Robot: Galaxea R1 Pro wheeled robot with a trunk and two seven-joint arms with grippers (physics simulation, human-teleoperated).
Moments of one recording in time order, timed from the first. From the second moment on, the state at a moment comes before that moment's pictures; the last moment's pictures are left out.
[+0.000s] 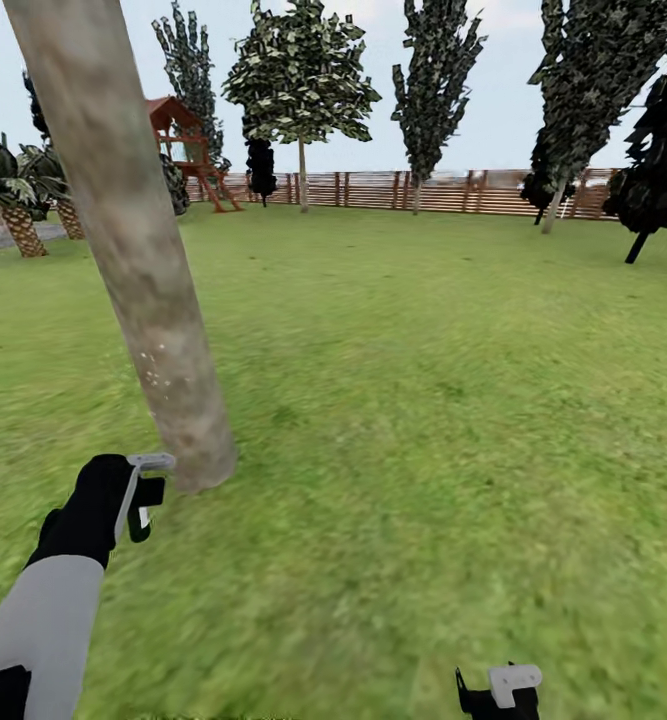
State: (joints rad) left arm -0.80 0.12 0.29 -0.90 -0.29 0.97 -0.08; right arm -0.36 -0.04 -0.12 -0.15 0.28 -0.58 -0.13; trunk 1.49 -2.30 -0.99
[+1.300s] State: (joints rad) left arm -0.72 0.10 0.29 -0.91 -0.29 0.92 -0.08; right arm -0.36 -0.04 -0.12 -0.15 0.28 -0.58 -0.13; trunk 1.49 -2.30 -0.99
